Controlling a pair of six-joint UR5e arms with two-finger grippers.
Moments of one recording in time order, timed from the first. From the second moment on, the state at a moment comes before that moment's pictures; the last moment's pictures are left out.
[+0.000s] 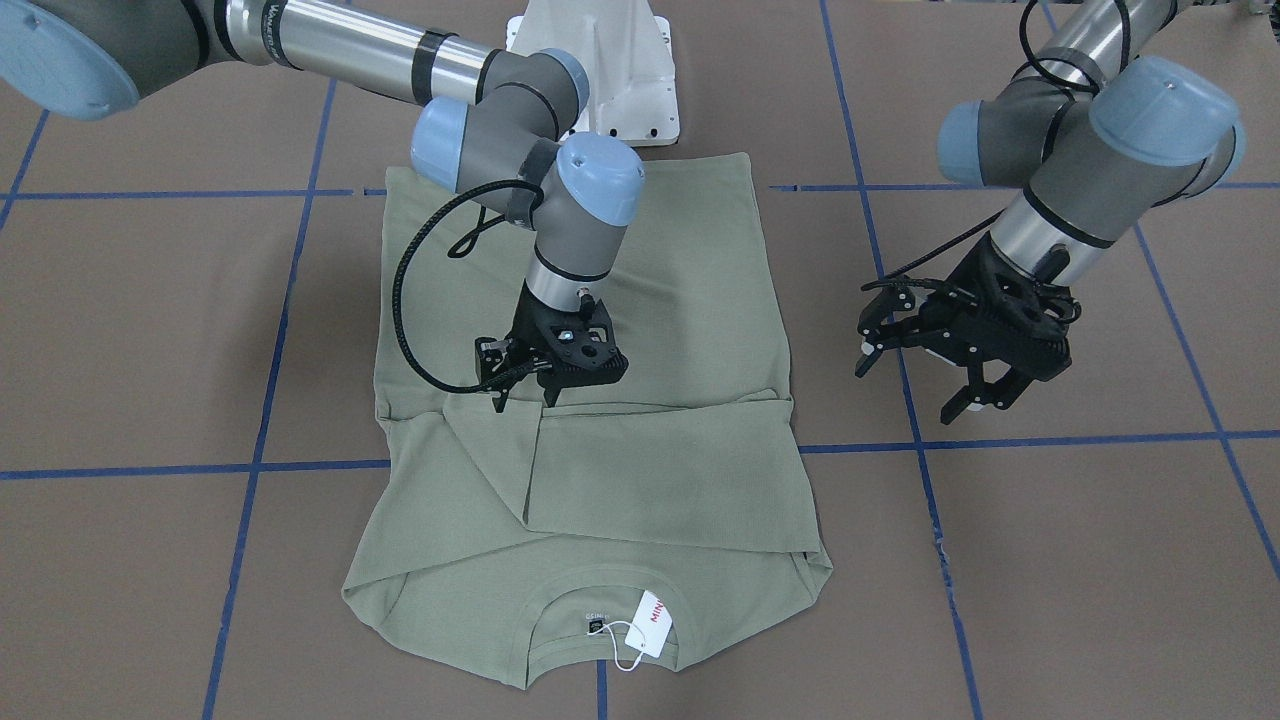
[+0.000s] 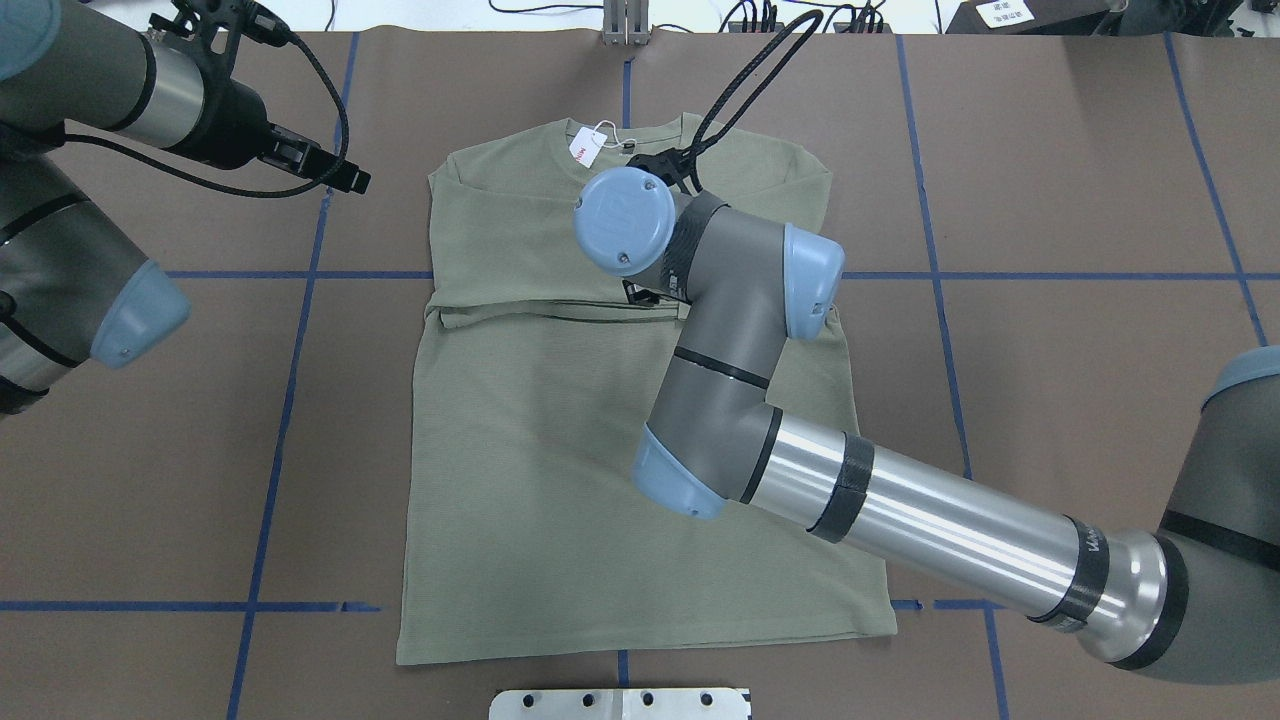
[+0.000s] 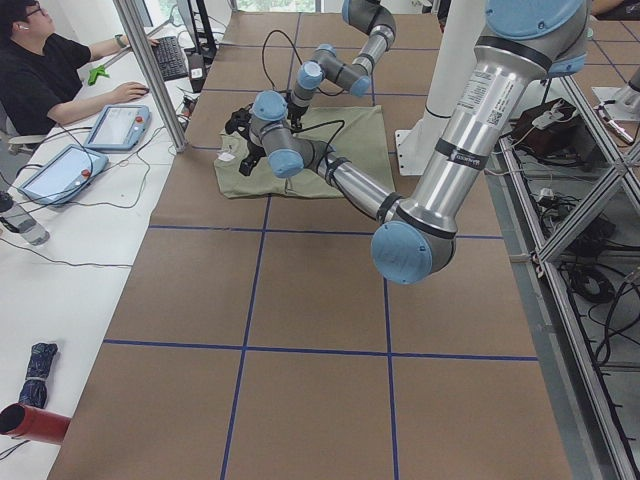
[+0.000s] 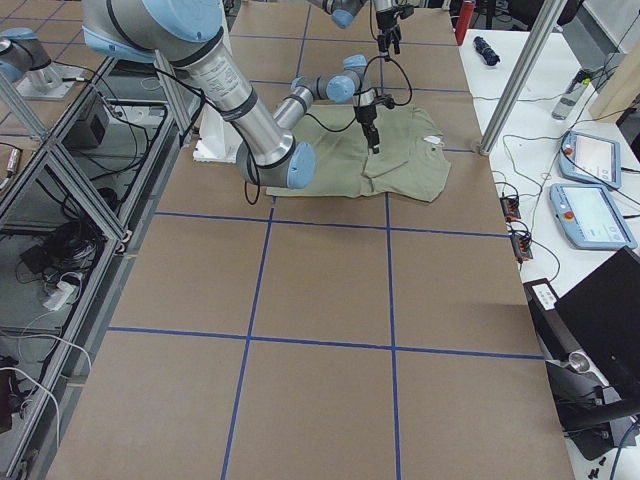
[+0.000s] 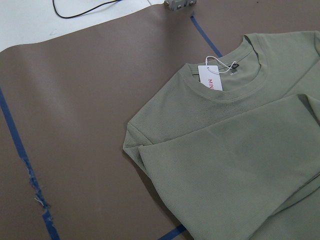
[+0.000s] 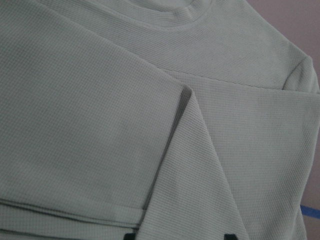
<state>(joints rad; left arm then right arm) -0.97 -2.00 -1.66 -2.13 -2.13 -0.59 0.51 -0.63 1.30 -1.70 1.49 0.89</state>
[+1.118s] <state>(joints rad) -0.97 -2.00 -1.66 -2.13 -2.13 -0.59 0.49 -0.62 1.24 -1.66 1.48 0.88</state>
